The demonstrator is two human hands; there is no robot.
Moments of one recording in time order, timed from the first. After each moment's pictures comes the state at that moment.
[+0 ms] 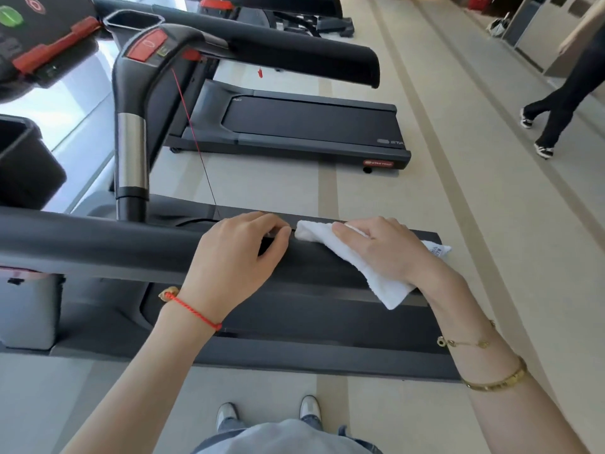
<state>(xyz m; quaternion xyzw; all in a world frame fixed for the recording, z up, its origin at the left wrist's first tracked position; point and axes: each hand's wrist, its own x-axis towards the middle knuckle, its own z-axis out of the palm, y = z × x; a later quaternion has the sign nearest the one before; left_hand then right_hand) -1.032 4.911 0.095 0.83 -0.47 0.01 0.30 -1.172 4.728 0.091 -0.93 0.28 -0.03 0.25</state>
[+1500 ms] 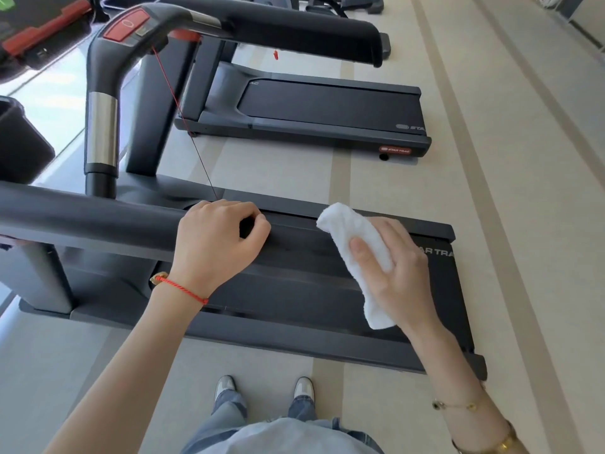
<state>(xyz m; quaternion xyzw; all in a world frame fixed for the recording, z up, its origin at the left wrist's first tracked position) -1.077 4.874 0.087 0.88 -0.40 0.07 0.23 -1.264 4.715 0.054 -0.84 0.26 -0.28 0.37</state>
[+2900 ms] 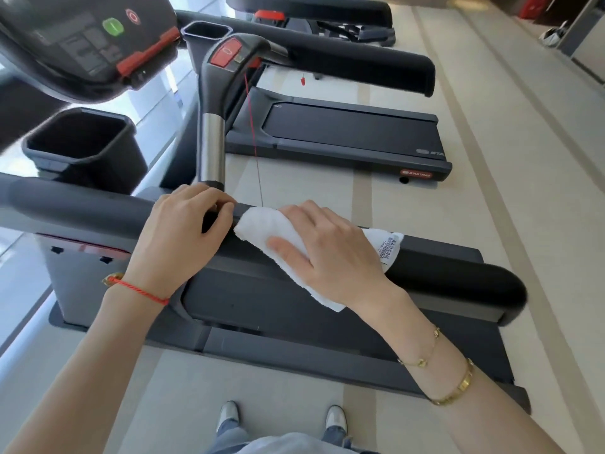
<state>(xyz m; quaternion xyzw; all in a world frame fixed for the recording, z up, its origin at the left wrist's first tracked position) -0.931 5.016 0.100 0.85 -0.43 0.10 0.28 -1.072 4.855 0.090 -0.98 0.10 -0.15 0.11</state>
